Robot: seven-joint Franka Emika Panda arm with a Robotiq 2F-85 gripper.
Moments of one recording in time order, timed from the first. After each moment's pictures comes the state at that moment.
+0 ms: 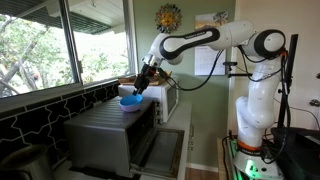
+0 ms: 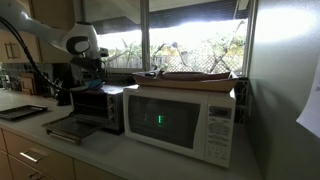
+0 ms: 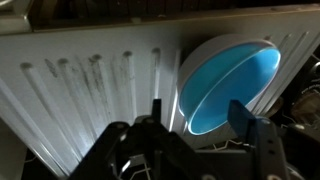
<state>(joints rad) 0.16 -0.27 0.07 -2.09 0.33 2.32 -0.05</state>
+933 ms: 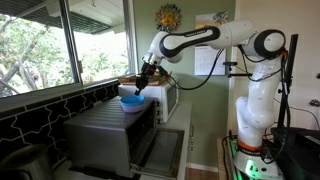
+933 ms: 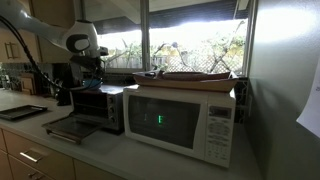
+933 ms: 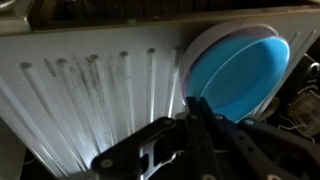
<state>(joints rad) 0.16 -0.27 0.07 -2.07 0.33 2.28 -0.04</state>
